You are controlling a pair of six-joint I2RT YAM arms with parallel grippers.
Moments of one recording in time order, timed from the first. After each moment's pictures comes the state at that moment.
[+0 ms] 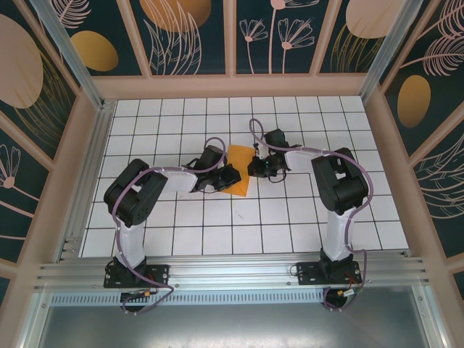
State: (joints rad) left arm -0.64 1.96 1.00 0.16 0.40 -1.03; right arm 0.43 1.97 1.15 -0.27 -0.50 0.37
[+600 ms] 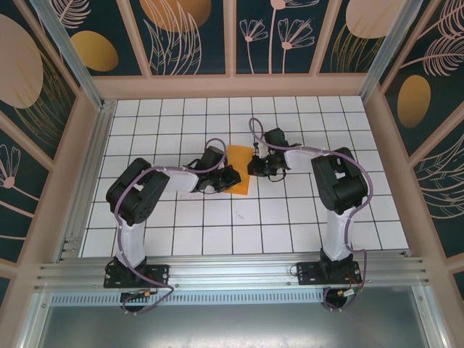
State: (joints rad) left arm -0.64 1.98 1.01 0.15 0.40 -1.03; right arm 0.43 1.97 1.16 -0.28 -0.49 0.38
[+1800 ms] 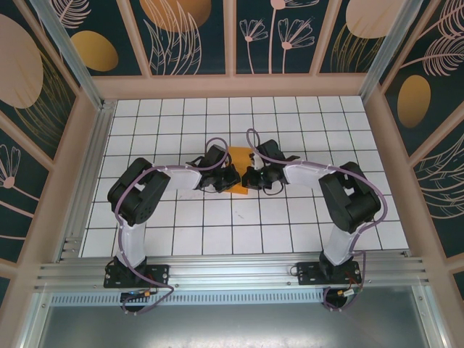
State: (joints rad) left arm -0.65 1.99 1.07 0.02 0.33 -1.07; right arm 0.56 1.78 0.98 -0.25 -0.46 0.58
